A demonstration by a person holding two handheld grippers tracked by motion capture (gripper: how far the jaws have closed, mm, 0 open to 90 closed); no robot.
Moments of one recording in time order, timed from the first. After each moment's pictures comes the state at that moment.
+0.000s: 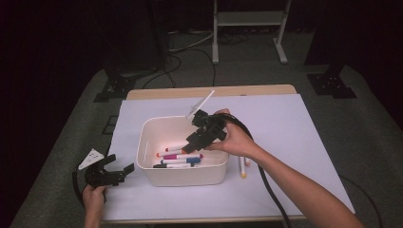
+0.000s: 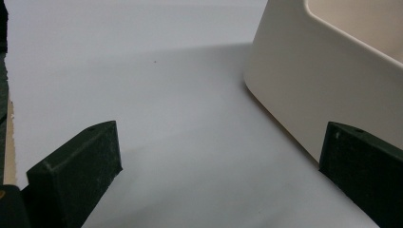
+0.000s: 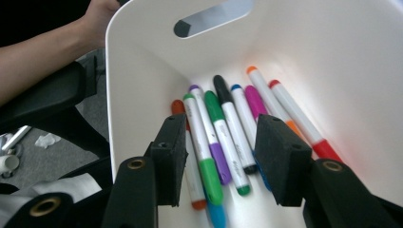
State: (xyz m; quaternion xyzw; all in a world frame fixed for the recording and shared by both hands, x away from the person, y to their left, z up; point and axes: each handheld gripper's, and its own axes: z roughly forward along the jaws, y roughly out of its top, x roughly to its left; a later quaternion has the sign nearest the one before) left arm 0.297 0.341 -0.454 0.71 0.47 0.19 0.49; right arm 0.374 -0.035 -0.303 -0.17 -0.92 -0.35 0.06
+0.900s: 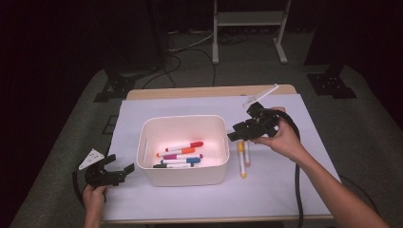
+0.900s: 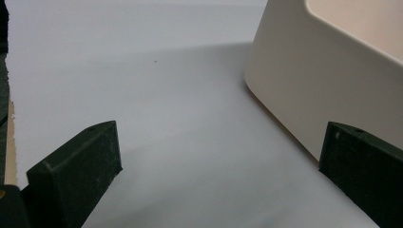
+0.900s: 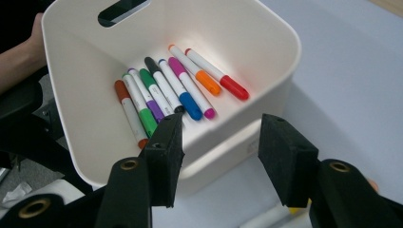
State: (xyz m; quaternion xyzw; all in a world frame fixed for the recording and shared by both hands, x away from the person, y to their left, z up) left arm 0.297 0.340 -0.454 0.71 0.47 0.20 0.49; right arm 0.377 -0.167 -0.302 -0.28 -0.88 -0.39 0.01
